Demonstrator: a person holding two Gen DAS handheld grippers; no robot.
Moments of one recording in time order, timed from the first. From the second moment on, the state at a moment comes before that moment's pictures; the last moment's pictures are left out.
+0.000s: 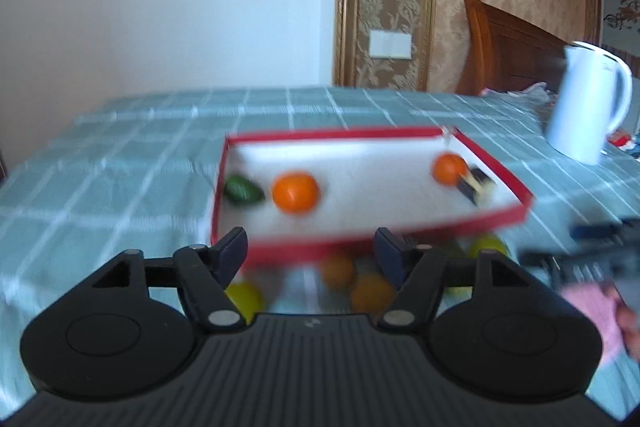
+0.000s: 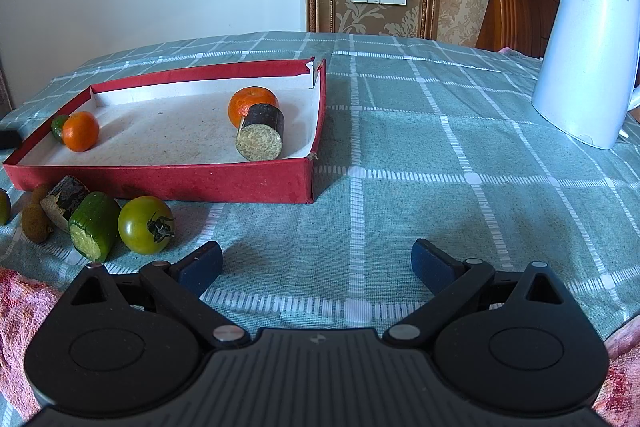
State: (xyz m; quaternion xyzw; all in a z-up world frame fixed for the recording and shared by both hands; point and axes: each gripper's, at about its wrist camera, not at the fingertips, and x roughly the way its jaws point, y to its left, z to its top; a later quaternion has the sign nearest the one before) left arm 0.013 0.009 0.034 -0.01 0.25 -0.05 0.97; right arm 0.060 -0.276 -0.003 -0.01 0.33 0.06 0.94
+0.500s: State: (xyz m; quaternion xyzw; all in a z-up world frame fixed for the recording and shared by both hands) left arm -0.011 0.028 -0.005 -0.04 0.28 -0.05 0.96; right arm 0.056 -0.277 -0.002 0.00 0.33 0.09 0.94
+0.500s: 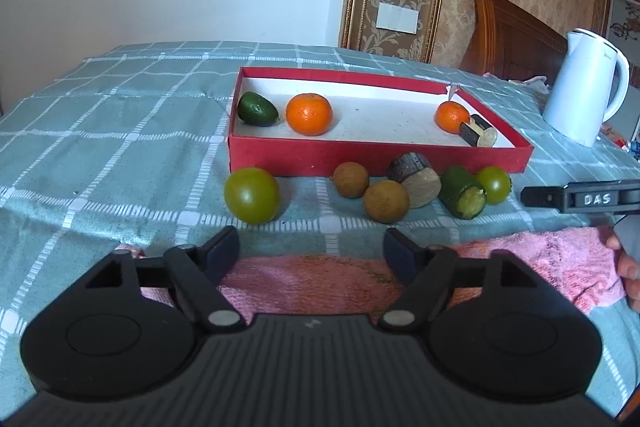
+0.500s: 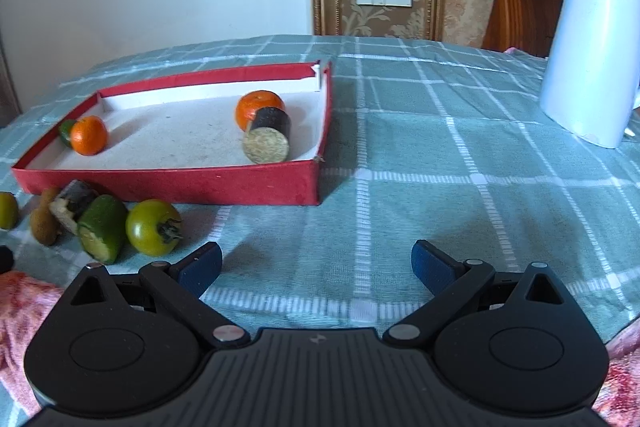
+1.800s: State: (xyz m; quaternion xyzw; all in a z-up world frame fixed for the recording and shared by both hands) left arm -0.016 0.027 -0.010 -0.03 0.28 -0.04 0.96; right arm 0.050 -0.219 0.015 -0.03 0.29 0.22 0.93
